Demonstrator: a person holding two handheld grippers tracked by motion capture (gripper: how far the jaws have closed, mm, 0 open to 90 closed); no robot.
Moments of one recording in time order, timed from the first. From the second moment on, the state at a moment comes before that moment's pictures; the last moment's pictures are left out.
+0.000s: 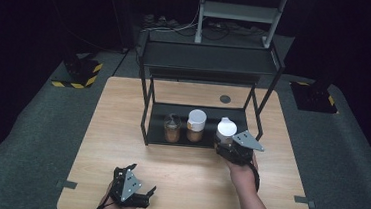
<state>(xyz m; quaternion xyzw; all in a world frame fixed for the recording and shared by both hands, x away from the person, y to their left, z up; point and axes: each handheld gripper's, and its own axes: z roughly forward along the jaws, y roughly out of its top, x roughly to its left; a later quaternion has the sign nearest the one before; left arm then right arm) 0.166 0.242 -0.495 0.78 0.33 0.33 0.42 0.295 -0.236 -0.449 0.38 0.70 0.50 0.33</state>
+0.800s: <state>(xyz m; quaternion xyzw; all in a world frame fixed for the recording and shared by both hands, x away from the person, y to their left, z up) 0.166 0.244 -0.495 0.78 0.33 0.32 0.42 0.325 -0.221 -0.455 0.39 0.70 0.50 0.33</state>
